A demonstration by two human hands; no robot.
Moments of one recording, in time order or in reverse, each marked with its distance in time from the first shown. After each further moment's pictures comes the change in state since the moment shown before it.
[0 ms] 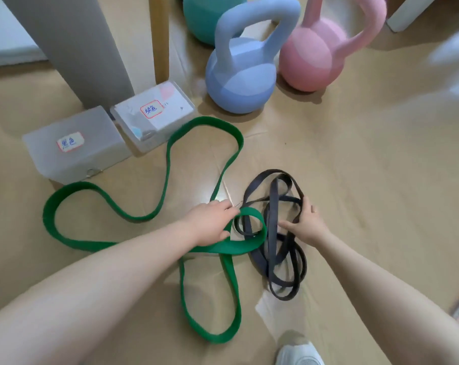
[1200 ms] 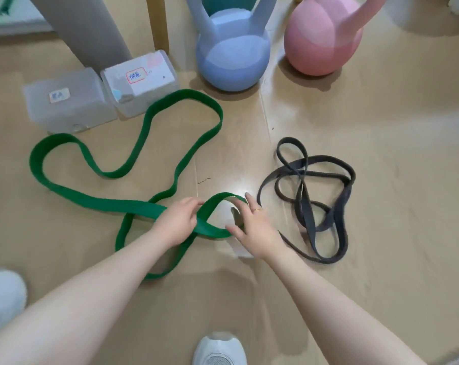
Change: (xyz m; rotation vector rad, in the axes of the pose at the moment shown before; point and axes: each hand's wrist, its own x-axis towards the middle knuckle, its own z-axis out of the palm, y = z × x) left_hand 0.024 0.103 0.053 -0.513 0.281 -0.599; right_hand -0.005 0.053 0.009 -0.082 -0.146 -0.725
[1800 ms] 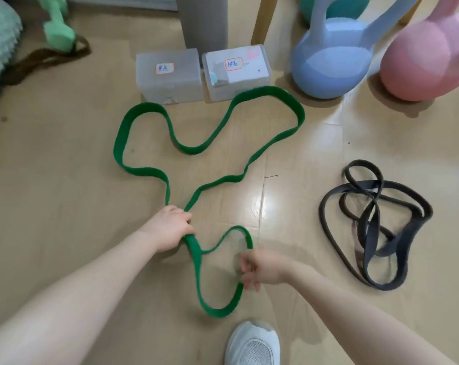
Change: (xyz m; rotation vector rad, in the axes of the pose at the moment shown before) left_hand -0.093 -0.128 -0.017 0.637 -0.217 0.123; right_hand -0.018 -0.072 0.061 -0.075 -0.797 -0.100
